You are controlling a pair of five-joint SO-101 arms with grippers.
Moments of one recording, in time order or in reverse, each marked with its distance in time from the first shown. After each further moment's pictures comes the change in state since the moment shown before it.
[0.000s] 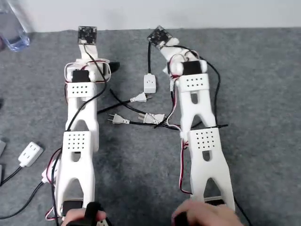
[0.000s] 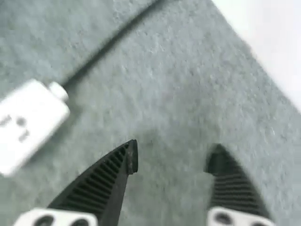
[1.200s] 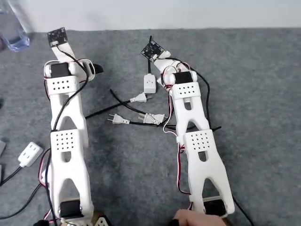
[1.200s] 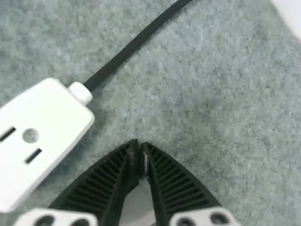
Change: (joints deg) left arm -6.7 -7.8 -0.4 23.4 16.2; right arm -1.3 7.8 1.1 -6.1 -0.1
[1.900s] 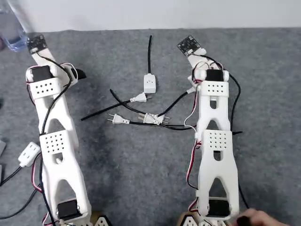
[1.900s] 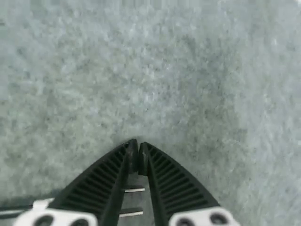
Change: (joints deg) left arm -7.1 0.1 0.0 5.9 0.0; right arm 12.8 0.1 -3.4 7.6 -0.2
